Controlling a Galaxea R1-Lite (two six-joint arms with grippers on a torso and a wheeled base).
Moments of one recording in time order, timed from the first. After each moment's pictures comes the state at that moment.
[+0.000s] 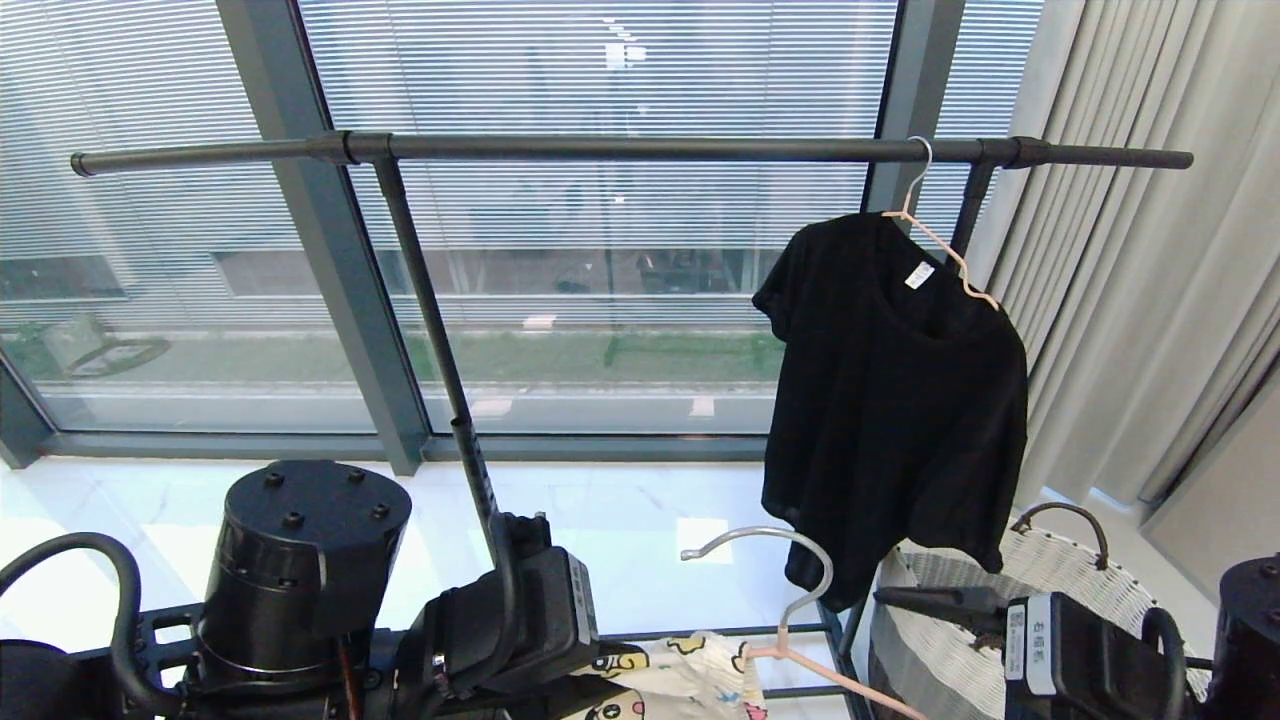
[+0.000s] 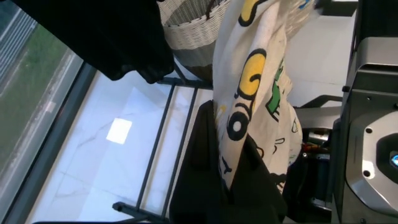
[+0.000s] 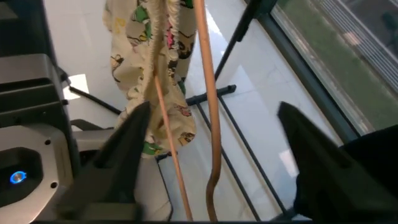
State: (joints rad) left arm -0.73 1.47 -0.51 -0.41 -0.39 0.53; right arm 0.87 1.41 -0.22 -0.84 0.18 -0.29
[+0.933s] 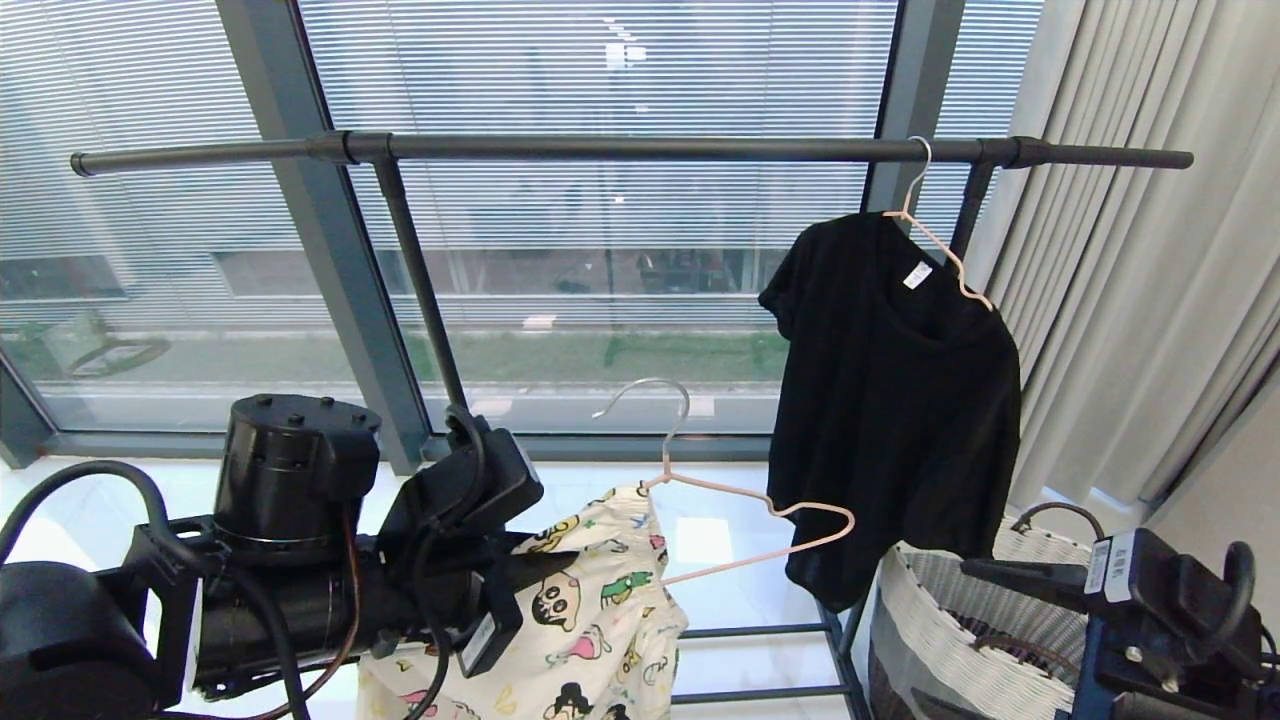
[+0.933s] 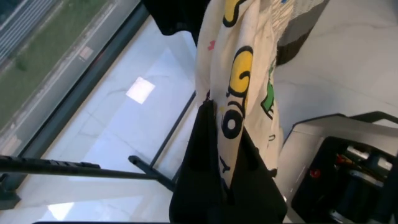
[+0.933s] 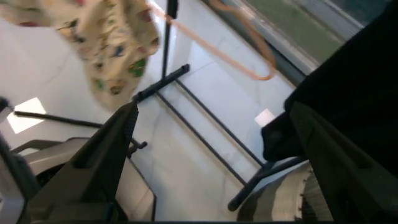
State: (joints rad) left arm -0.49 1.54 -0.58 -0.41 -0.34 0.48; right arm 0.68 1.28 -0.21 -0.71 0.21 -0.21
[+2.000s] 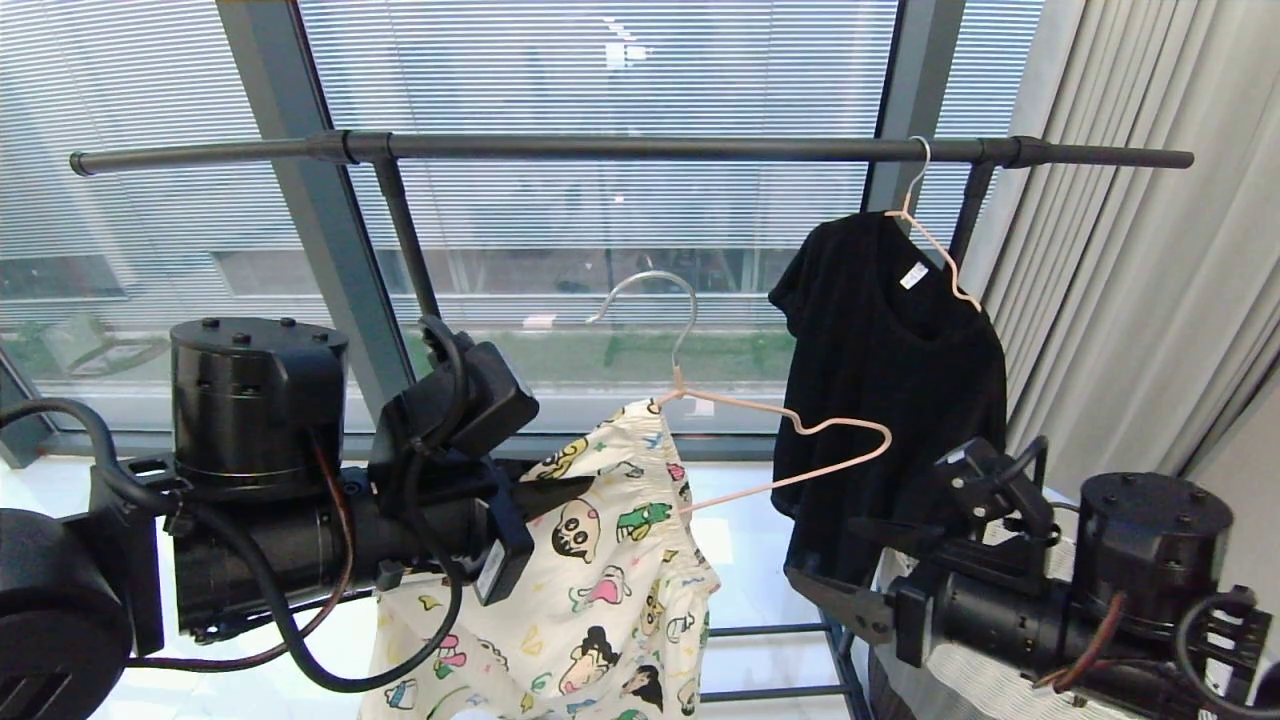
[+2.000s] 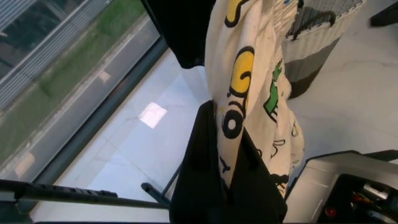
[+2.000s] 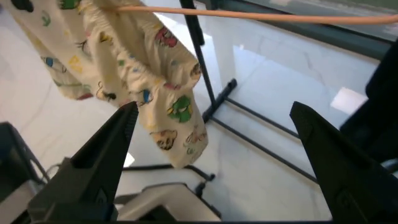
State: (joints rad) left arm -0.51 1.50 -0.70 -0.41 -0.33 0.45; right arm 0.68 1.74 -0.33 -1.16 0.24 0.24
